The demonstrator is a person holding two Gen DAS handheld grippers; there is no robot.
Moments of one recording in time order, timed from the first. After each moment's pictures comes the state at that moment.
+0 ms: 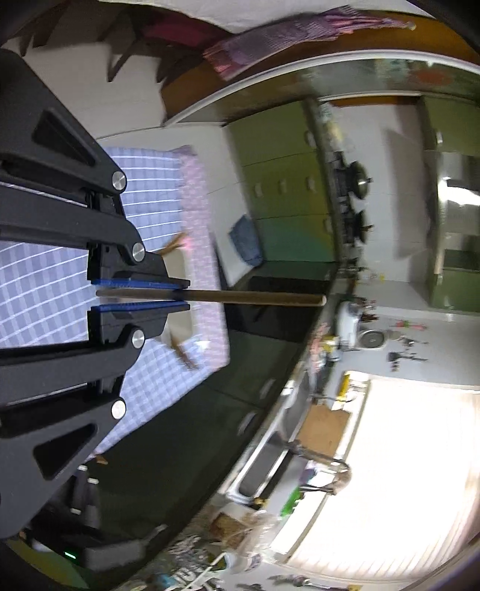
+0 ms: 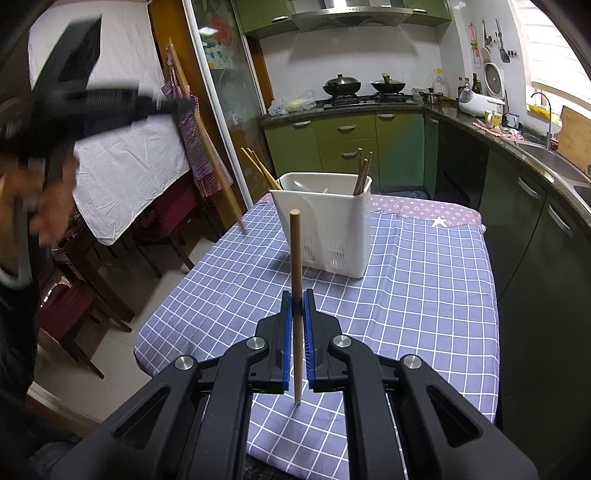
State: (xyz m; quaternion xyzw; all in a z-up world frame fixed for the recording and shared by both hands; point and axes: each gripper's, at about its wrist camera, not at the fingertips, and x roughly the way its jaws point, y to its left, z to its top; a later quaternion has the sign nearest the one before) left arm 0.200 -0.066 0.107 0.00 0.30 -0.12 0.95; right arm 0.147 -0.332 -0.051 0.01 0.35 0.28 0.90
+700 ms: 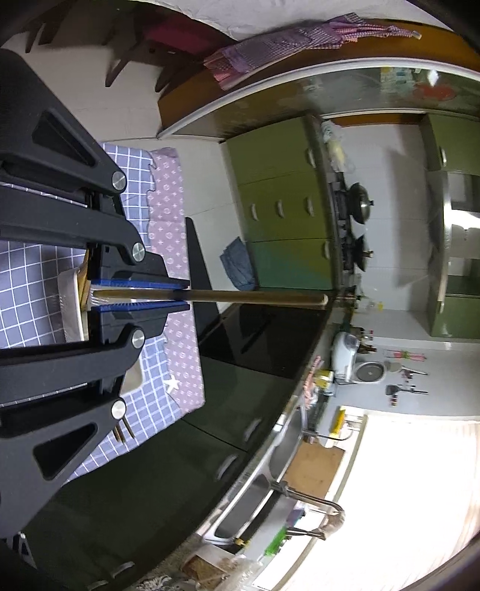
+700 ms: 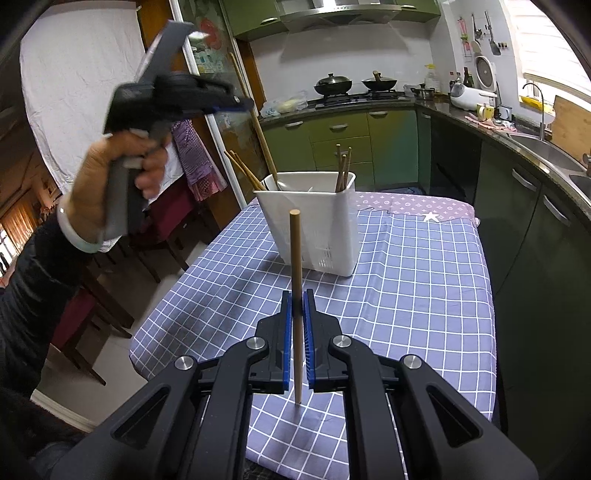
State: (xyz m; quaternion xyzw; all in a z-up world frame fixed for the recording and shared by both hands) left arm 0.311 -0.081 0.052 0.00 0.31 -0.07 0.95; right arm 0.152 -0.342 -0.056 0.02 0.35 0.27 0.90
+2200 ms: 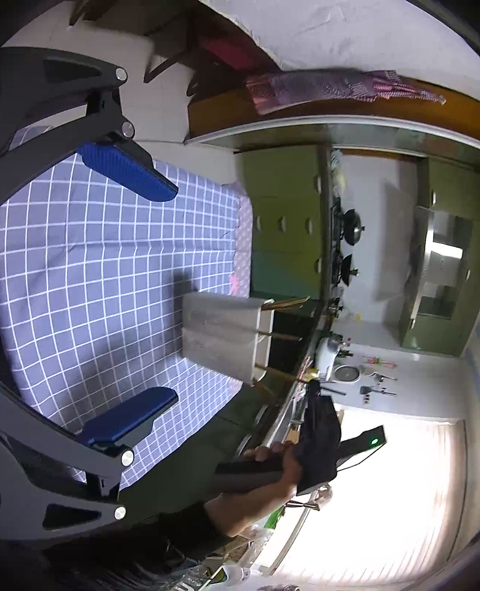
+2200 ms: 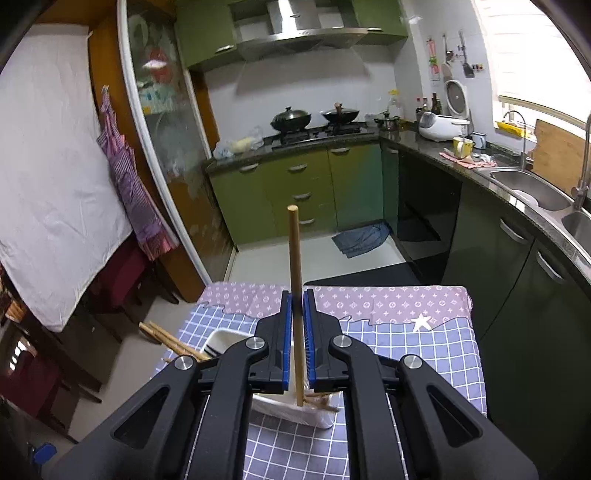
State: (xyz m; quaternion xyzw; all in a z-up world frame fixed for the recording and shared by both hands) left arm 0.057 -0.012 -0.032 -0.05 0.25 -0.06 0.96; right arm 0.347 -0.276 0.006 0.03 0.30 0.18 0.94
